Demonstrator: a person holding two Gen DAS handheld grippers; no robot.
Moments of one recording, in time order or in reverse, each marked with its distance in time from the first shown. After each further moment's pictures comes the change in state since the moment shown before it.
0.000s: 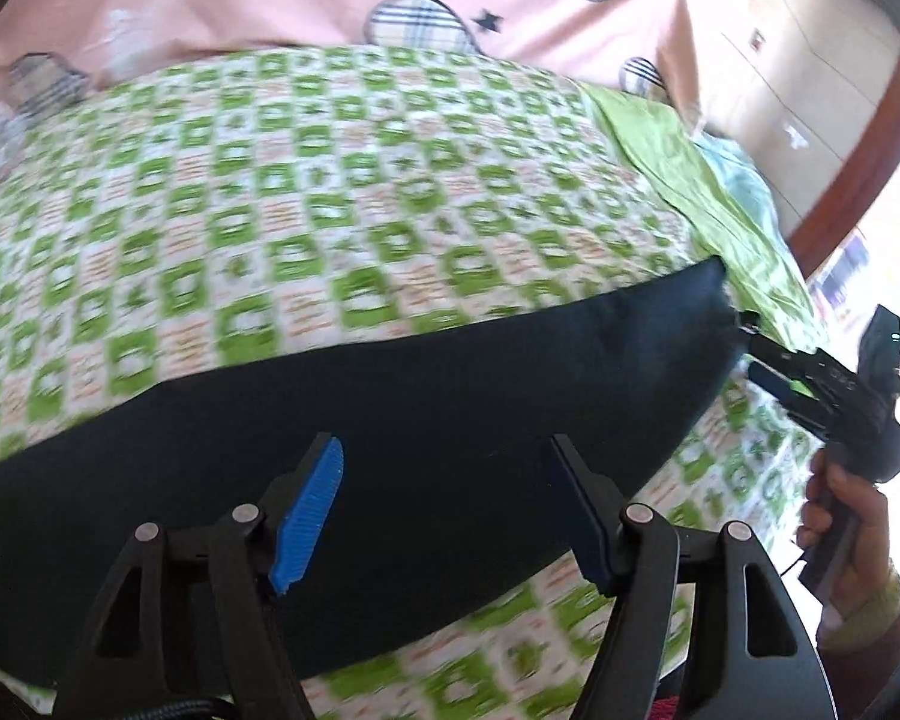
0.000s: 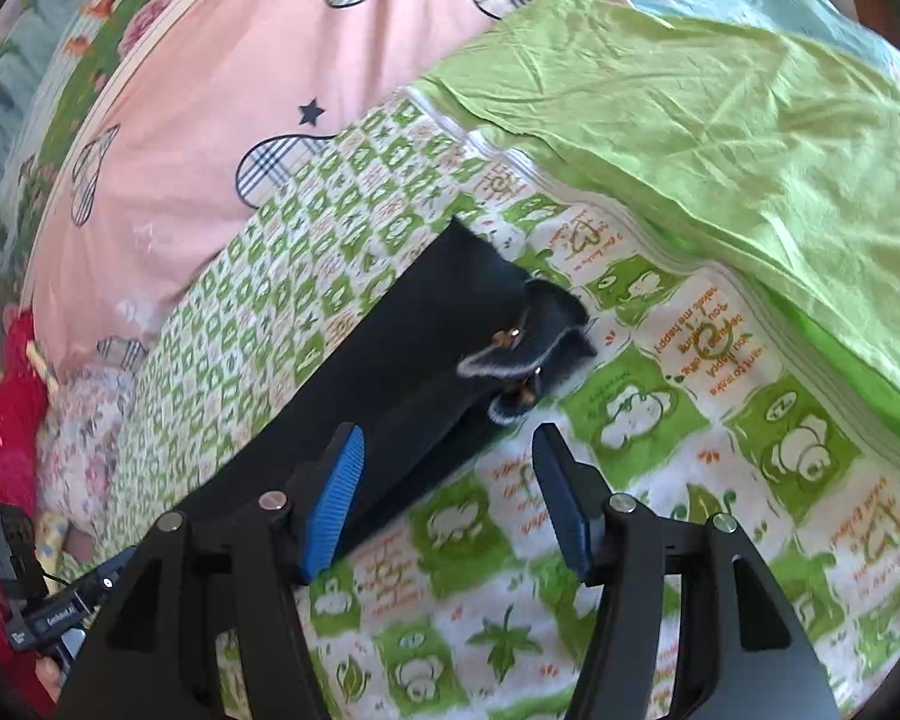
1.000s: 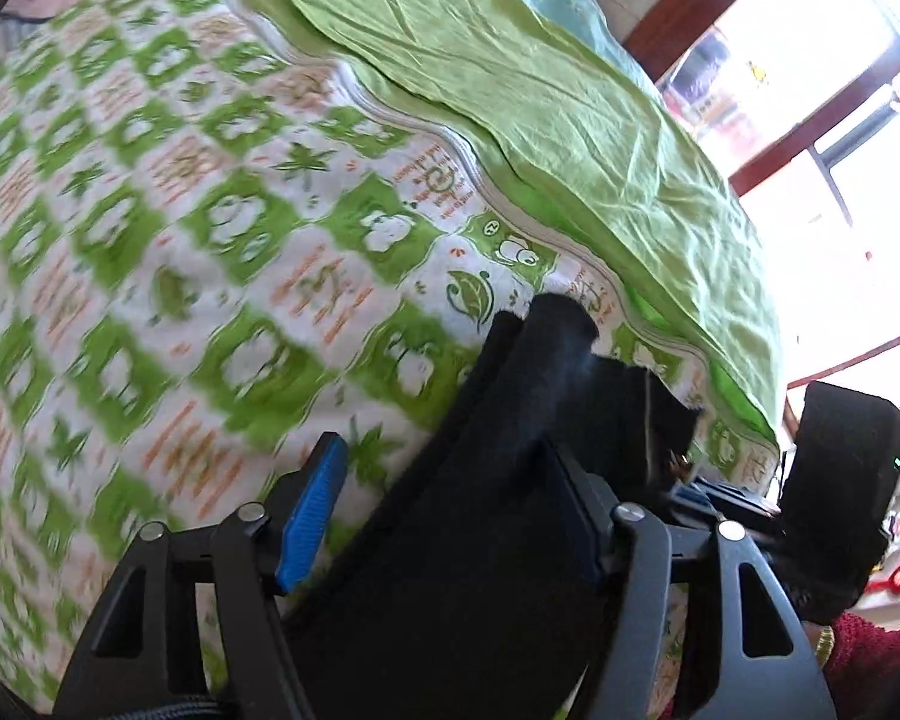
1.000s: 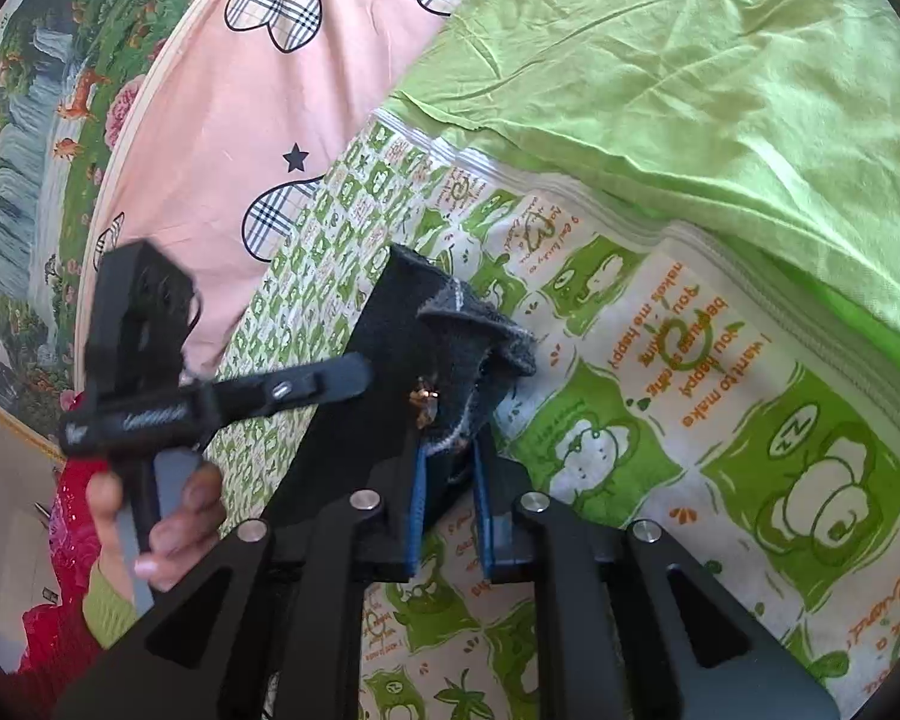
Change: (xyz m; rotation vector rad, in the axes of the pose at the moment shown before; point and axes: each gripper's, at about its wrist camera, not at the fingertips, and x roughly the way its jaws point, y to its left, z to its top) left arm 0.207 -0.196 0.145 0.430 0.393 -0.323; right arm 0.012 -0.045 0.007 0.150 -0.017 0.159
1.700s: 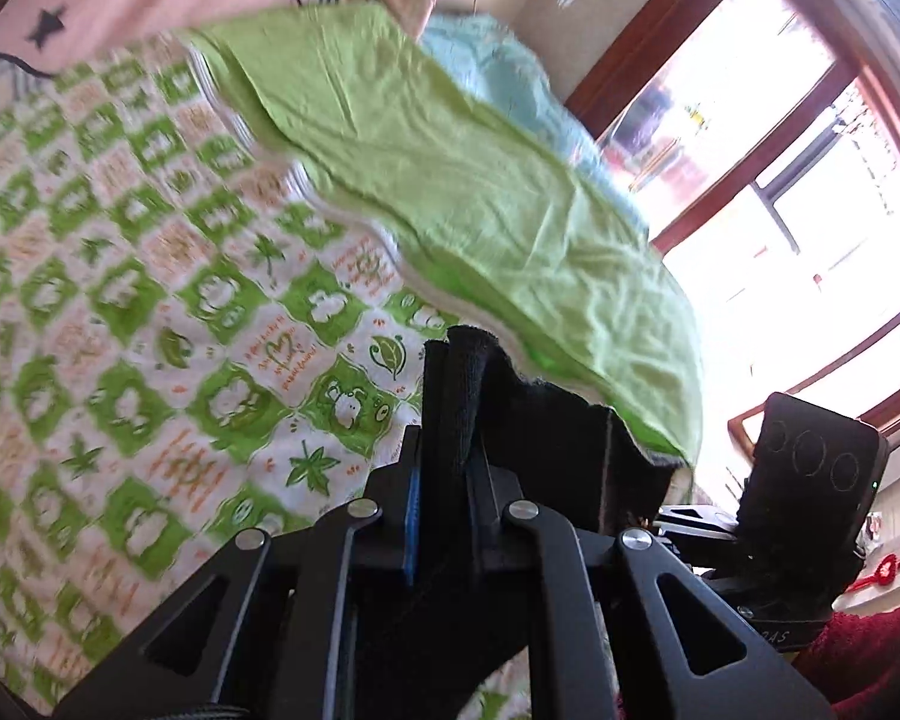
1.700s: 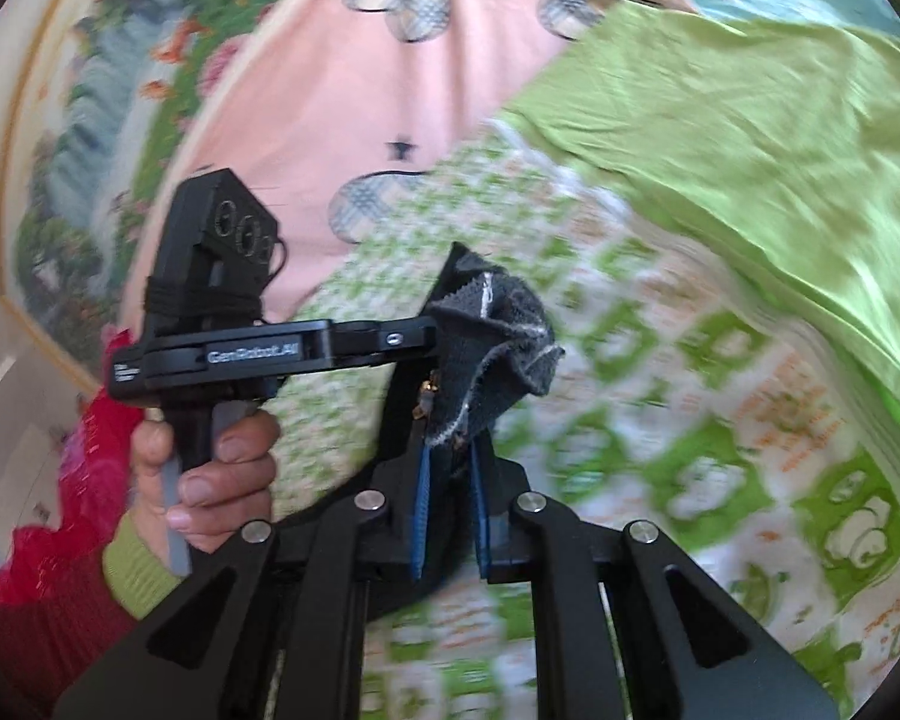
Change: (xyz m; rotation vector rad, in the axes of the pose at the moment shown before) left arm -0.067 -0.020 -0.021 0.022 -0.190 -0.116; right arm -0.023 0.063 -0.003 -0.217 -0.011 0.169
